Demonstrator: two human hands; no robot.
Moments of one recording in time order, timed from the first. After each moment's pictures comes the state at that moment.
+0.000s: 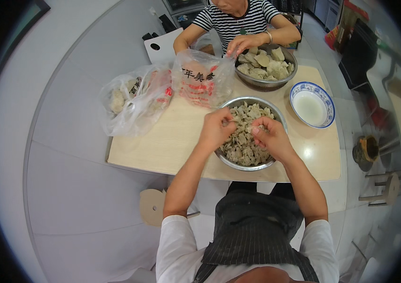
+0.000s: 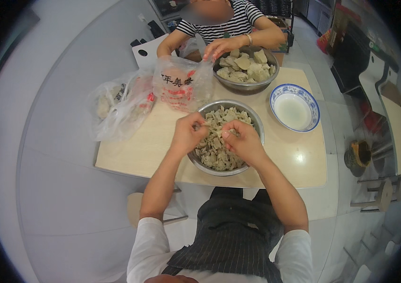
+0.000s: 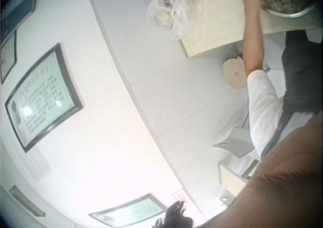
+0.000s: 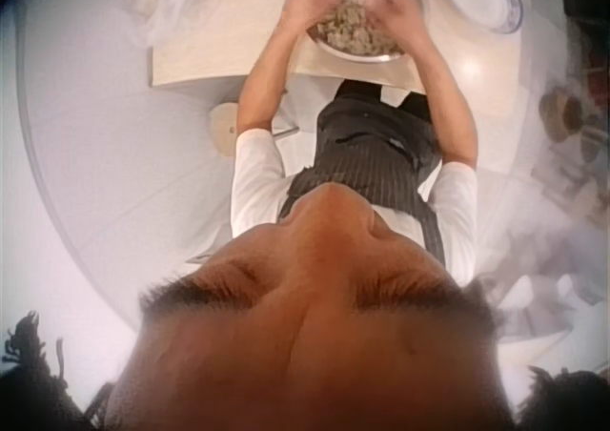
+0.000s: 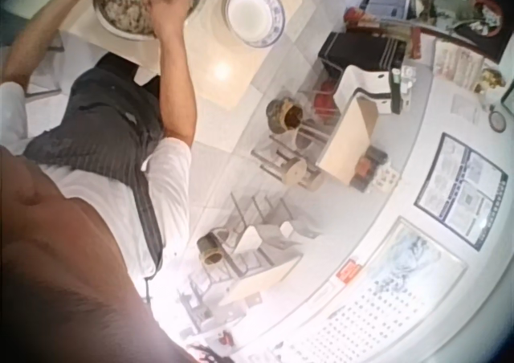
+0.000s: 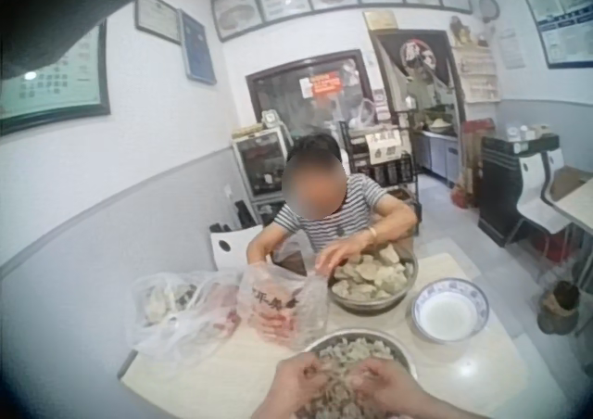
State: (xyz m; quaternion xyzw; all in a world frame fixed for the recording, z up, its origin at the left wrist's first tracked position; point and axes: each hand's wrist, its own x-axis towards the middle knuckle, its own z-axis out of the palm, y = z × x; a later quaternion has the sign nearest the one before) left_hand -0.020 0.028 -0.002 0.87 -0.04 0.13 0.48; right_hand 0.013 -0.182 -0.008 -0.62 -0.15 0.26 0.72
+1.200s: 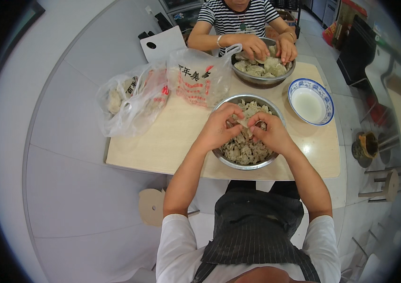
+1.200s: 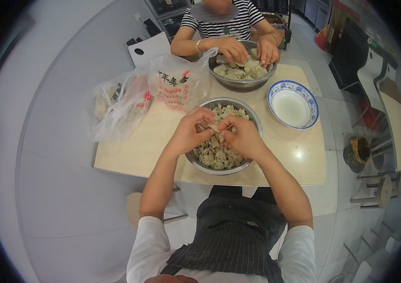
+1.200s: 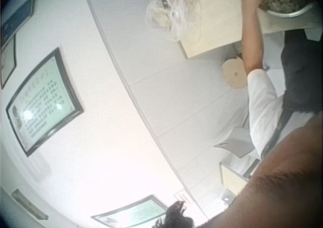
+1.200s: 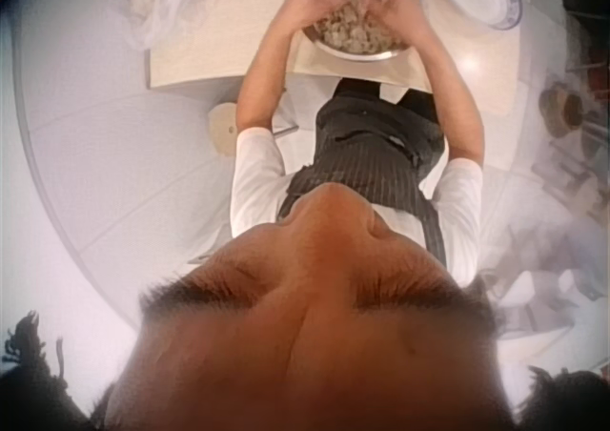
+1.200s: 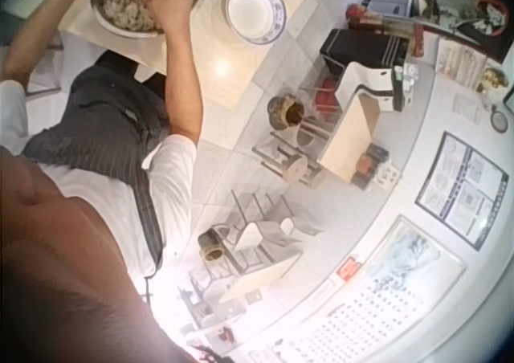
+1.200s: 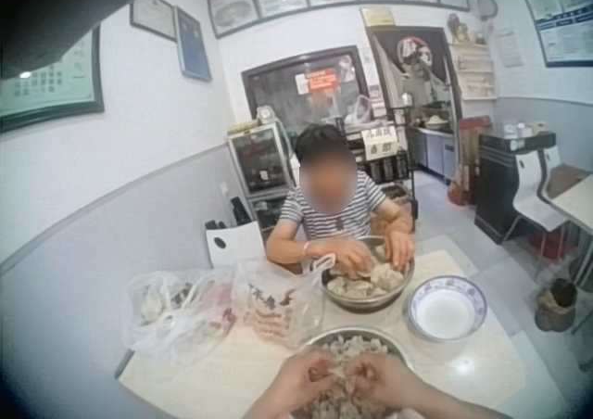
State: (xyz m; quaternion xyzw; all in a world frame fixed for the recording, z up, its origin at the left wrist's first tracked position) left_hand -0.013 0.016 0.003 0.81 -0.14 0.13 0.55; right_hand 0.027 -0.183 -0.001 -0.73 -0.25 0.20 0.60
